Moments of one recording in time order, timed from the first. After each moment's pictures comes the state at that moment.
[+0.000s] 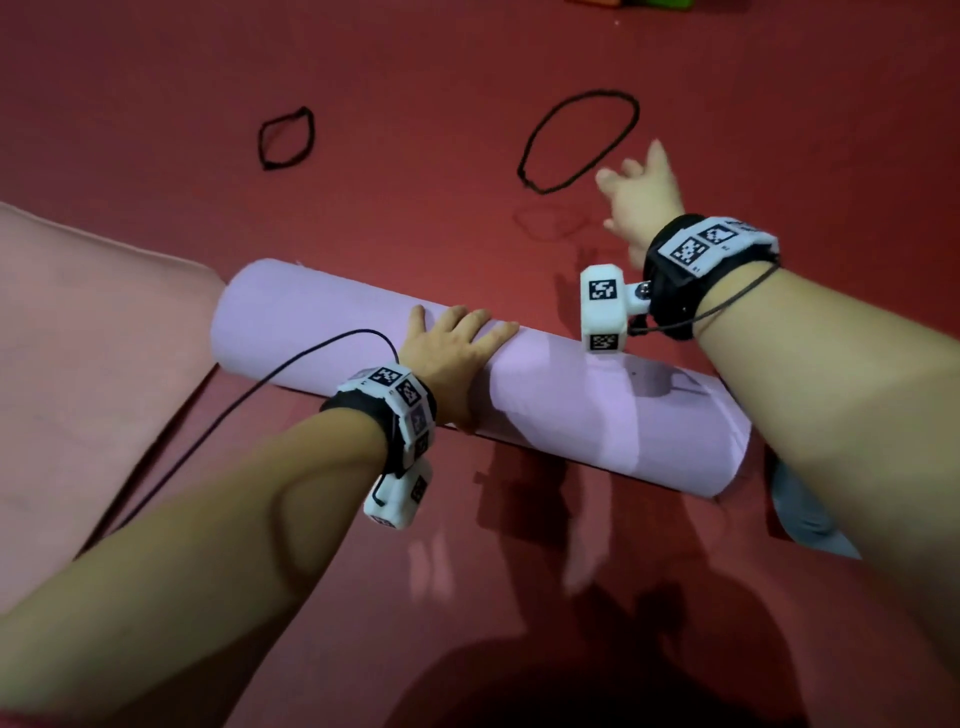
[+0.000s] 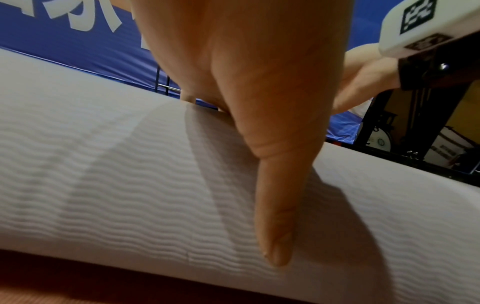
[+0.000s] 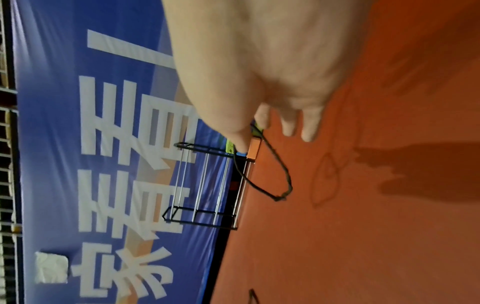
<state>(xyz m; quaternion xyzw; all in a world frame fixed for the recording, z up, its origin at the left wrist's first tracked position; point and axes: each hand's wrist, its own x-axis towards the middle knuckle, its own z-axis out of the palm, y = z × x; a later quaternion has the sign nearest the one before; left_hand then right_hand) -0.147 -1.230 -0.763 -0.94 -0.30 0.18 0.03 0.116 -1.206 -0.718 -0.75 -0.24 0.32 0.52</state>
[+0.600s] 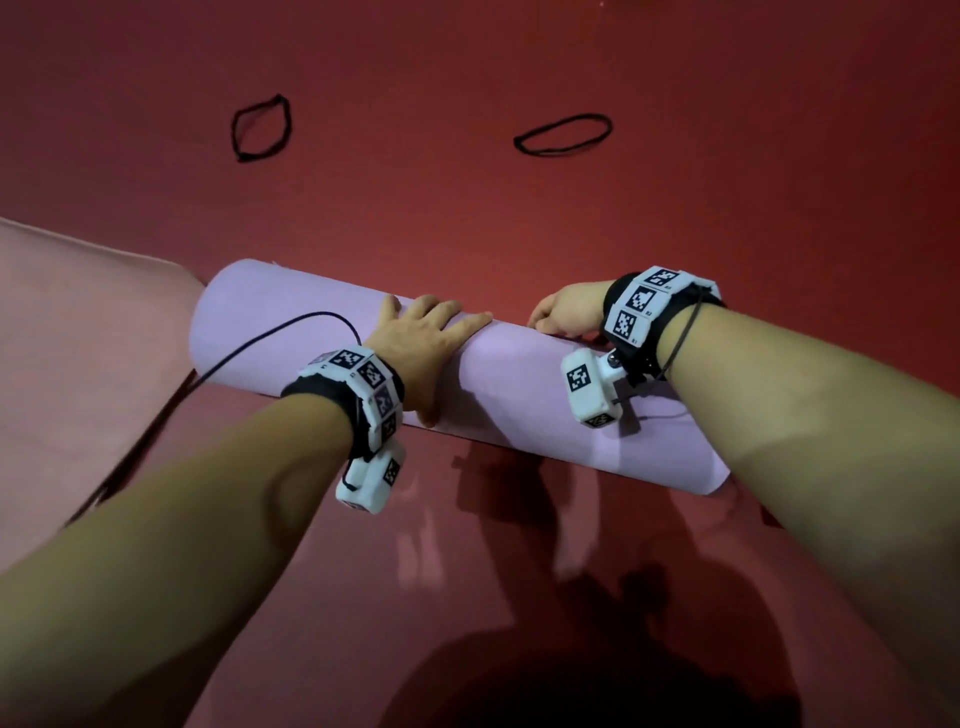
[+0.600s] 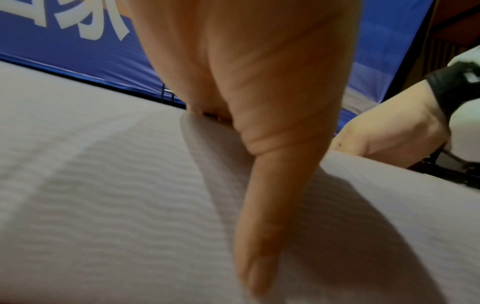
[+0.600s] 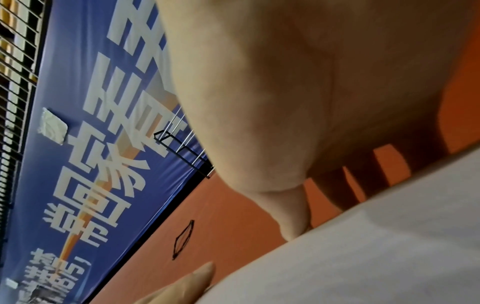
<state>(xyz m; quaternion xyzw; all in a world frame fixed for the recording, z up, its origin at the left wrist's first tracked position) -0.157 -1.207 -0.757 -0.93 -0.29 0.23 0.03 0.069 -1.248 -0.752 -0.72 -0.53 0.44 -0.07</state>
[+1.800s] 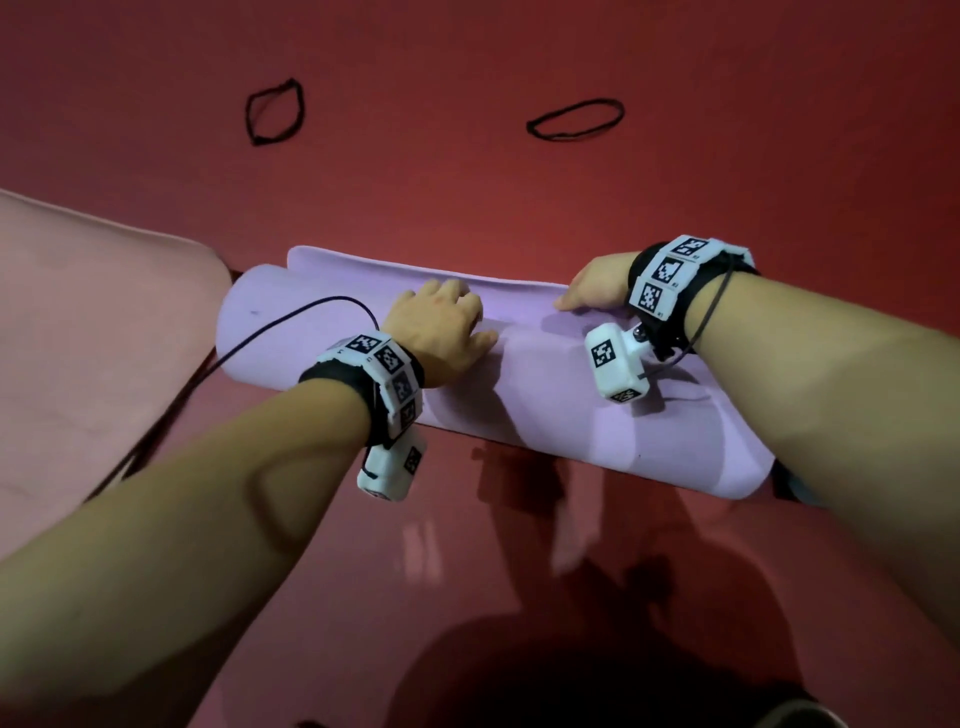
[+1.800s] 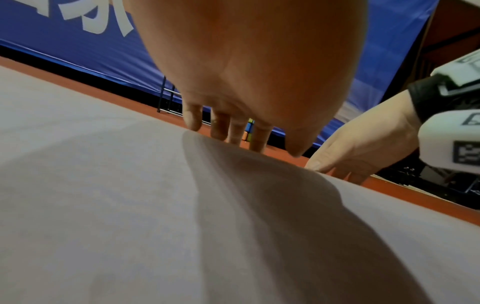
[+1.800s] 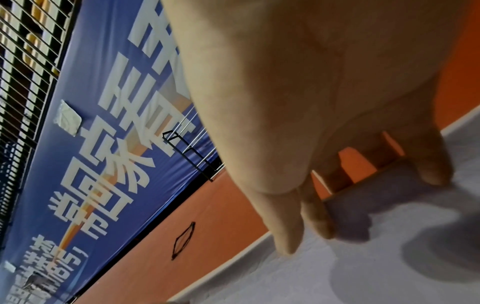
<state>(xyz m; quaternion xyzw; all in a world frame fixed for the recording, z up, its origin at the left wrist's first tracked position) -0.164 -1.219 -0.751 -0.92 -0.36 0.11 -0.08 0.066 -1.256 -0.743 -0.78 -0.47 0.39 -0.09</state>
